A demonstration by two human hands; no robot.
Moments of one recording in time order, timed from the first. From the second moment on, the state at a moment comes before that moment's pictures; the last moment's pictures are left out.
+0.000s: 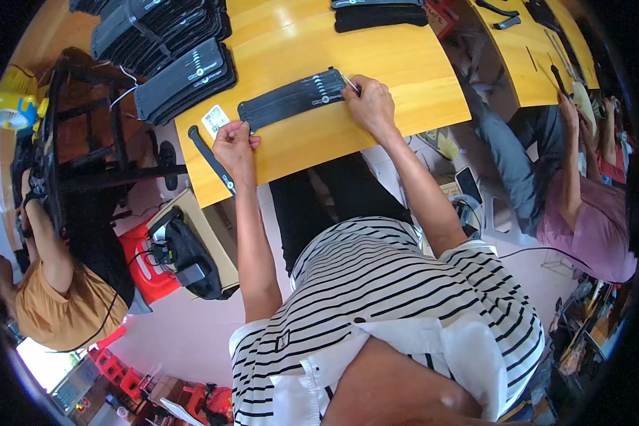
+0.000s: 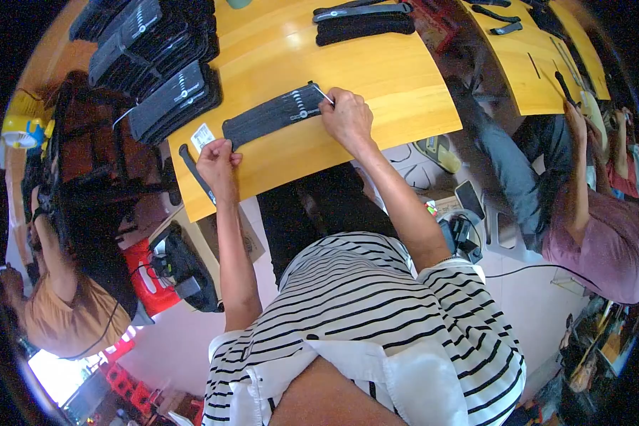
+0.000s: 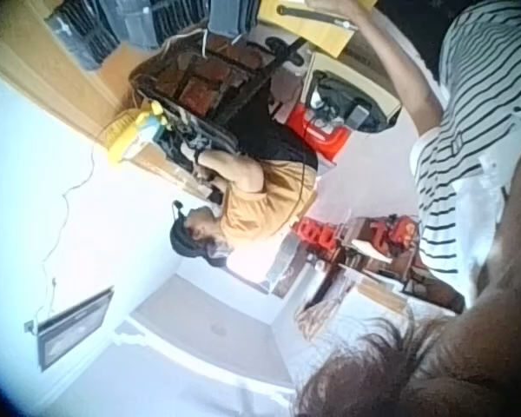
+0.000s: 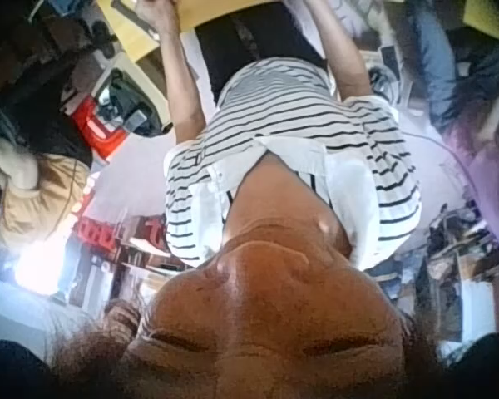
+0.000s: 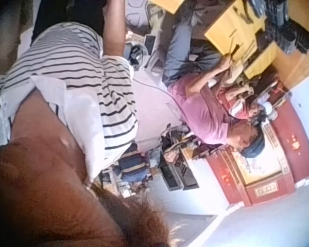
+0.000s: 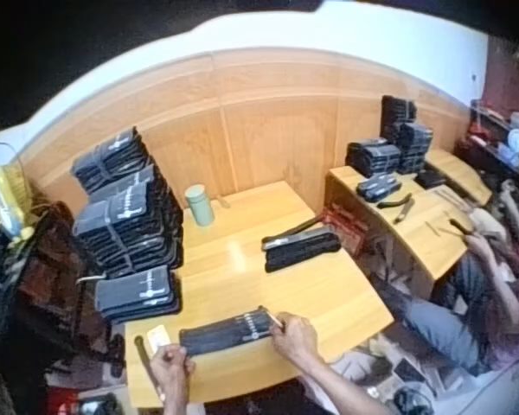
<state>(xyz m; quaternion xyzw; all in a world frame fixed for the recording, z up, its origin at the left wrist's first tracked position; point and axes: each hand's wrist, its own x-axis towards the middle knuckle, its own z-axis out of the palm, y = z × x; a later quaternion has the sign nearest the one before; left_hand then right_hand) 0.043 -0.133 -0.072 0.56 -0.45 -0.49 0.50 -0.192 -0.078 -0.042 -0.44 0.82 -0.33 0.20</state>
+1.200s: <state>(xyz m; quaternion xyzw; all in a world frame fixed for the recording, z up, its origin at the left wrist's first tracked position) 0.038 -0.133 -0.067 0.58 -0.46 -0.46 0.49 -0.190 -0.079 -0.042 -0.45 0.82 -0.32 0.17</state>
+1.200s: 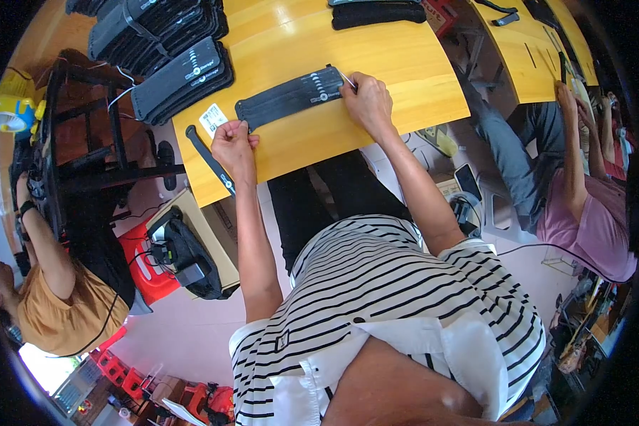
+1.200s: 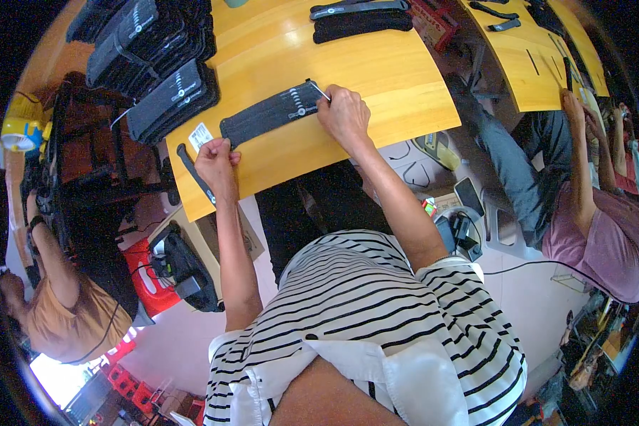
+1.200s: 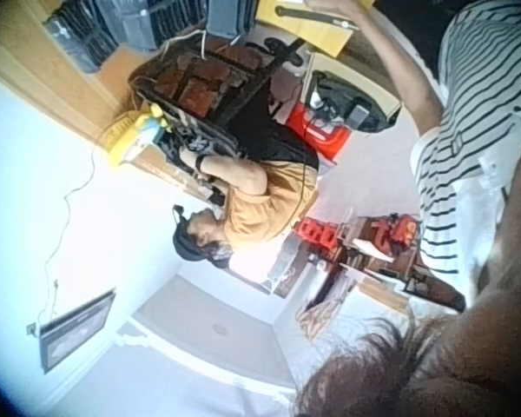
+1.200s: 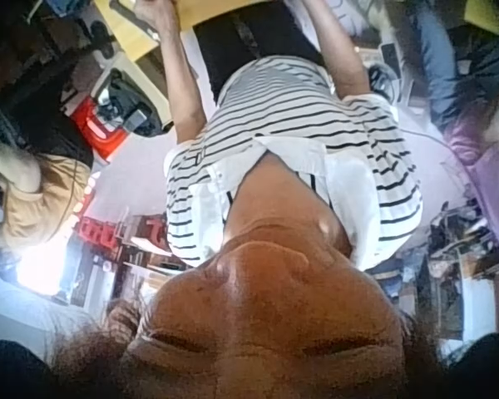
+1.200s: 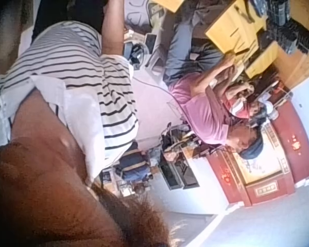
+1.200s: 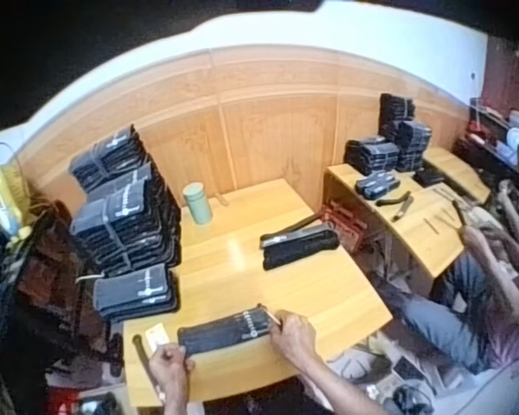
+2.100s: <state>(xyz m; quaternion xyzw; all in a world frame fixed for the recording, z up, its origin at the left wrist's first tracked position) 0.032 -0.136 -0.064 0.62 -0.45 -0.44 0.48 -0.188 -0.083 -0.042 -0.45 0.84 -0.26 0.16</state>
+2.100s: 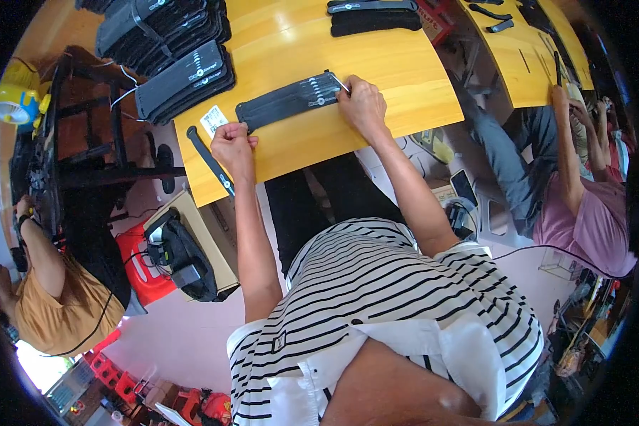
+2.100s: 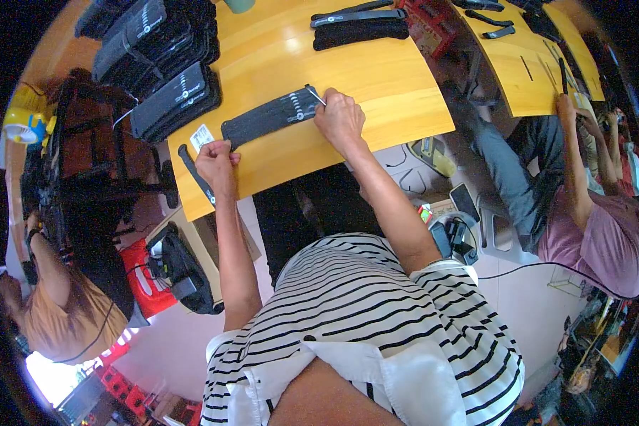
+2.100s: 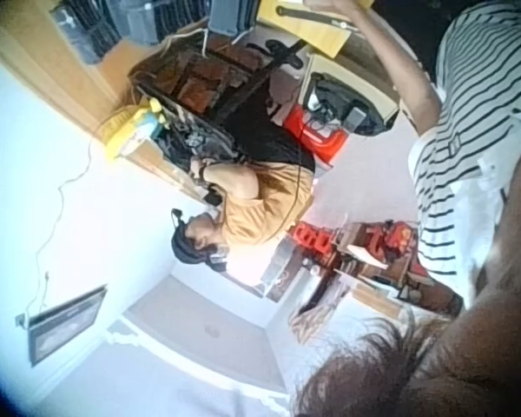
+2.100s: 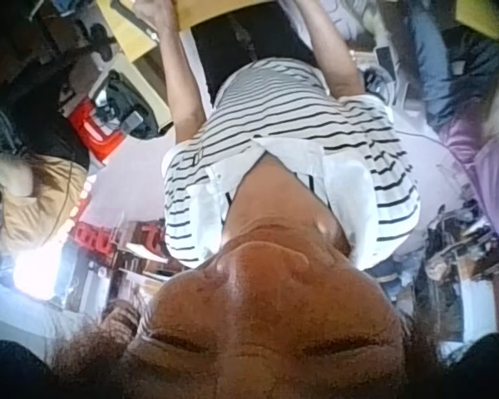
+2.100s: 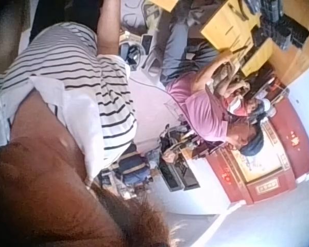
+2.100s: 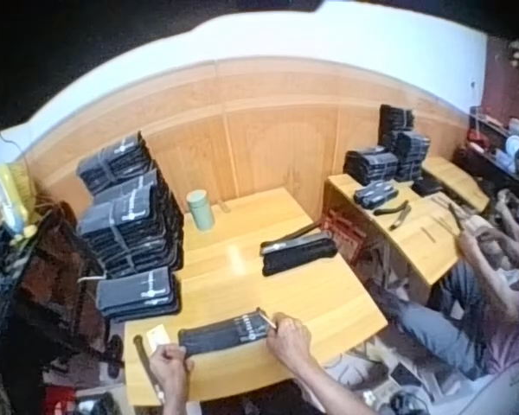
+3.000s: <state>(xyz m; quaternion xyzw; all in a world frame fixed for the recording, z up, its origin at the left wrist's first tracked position) -0.019 -0.149 -0.071 0.46 -0.86 -0.03 0.23 -0.153 -0.161 -0.061 -0.61 0.74 -0.25 -0.11</state>
